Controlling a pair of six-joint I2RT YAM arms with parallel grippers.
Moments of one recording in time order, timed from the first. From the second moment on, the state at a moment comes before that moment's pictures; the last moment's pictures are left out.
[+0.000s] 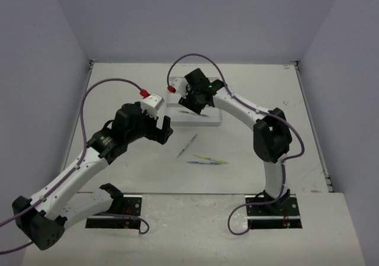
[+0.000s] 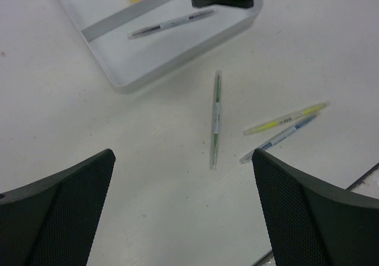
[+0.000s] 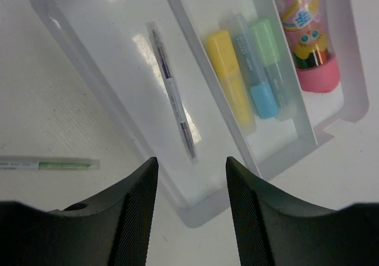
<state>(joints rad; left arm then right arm) -0.61 0.95 0.89 -0.47 0.04 -0.13 0.67 2.03 1.75 -0.67 0.03 -0.51</state>
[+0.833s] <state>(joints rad) -0.86 1.86 1.16 -0.40 -0.16 -0.21 0.52 0.81 0.98 -0.56 0.15 0.23</state>
